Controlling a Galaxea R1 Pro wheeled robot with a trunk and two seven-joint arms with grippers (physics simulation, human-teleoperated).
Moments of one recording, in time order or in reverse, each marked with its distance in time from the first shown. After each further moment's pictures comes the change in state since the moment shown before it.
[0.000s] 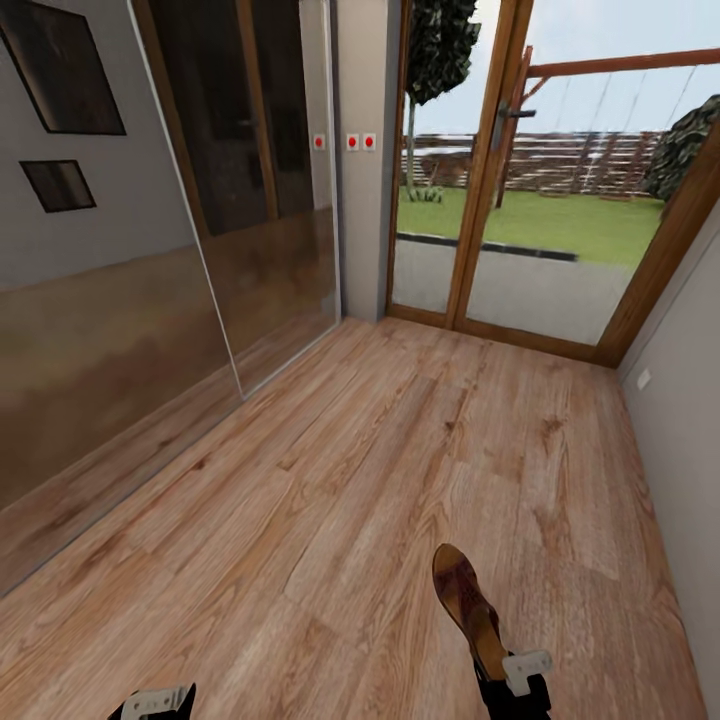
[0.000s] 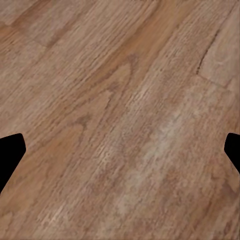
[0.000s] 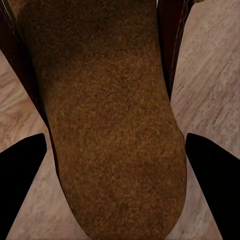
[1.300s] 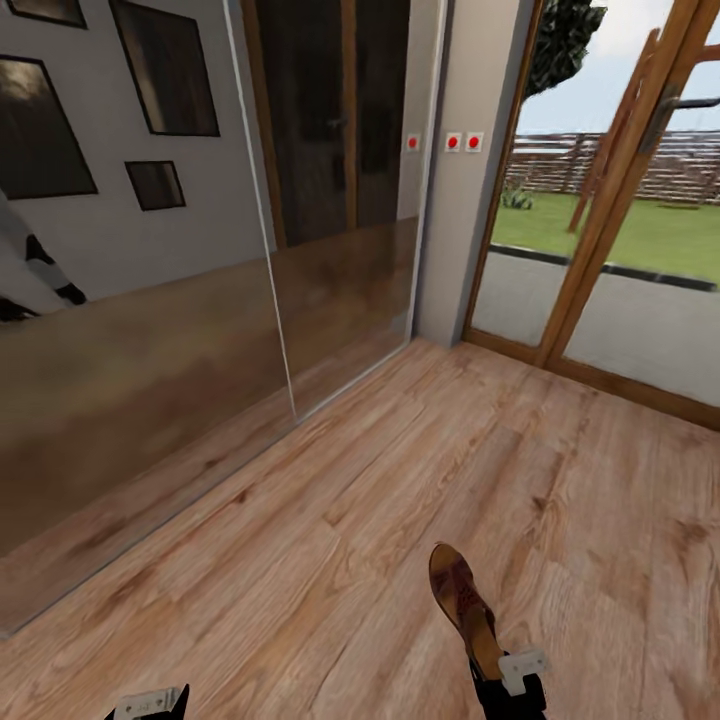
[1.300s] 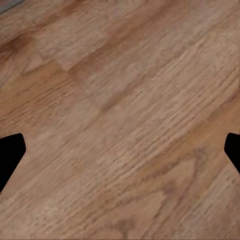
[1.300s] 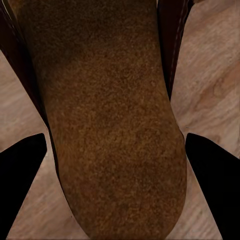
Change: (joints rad) left arm 0.000 -0.003 0.059 0.001 -0.009 0.000 -0.002; right arm 0.000 0.011 0.001 -0.001 -0.001 0.001 0.000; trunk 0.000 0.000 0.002
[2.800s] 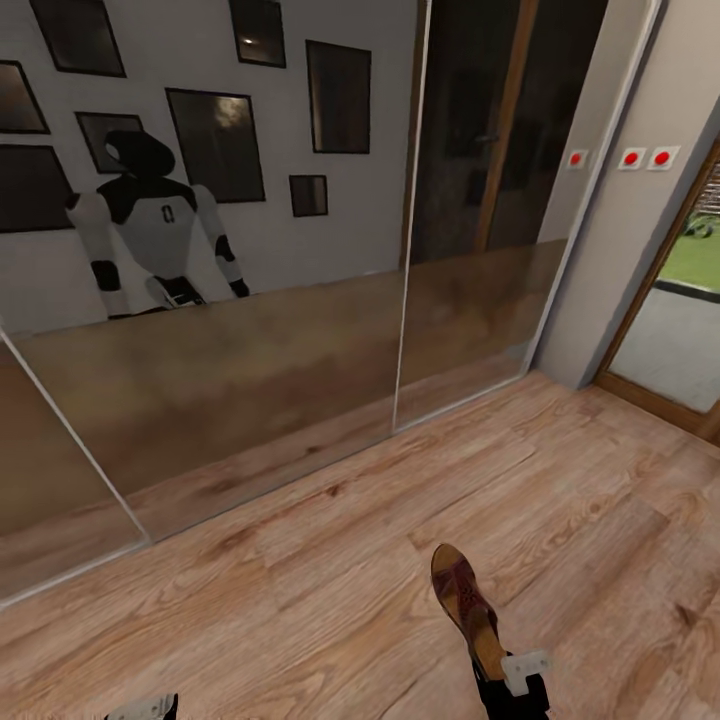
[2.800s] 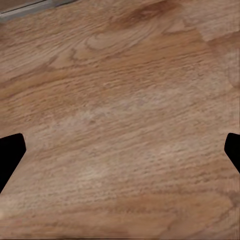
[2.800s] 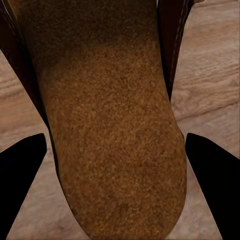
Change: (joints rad) left arm 0.000 -0.002 -0.008 0.027 -0.011 0.001 0.121; right arm 0.000 -0.008 -0.001 0.002 0.001 -0.001 0.000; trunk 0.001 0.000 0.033
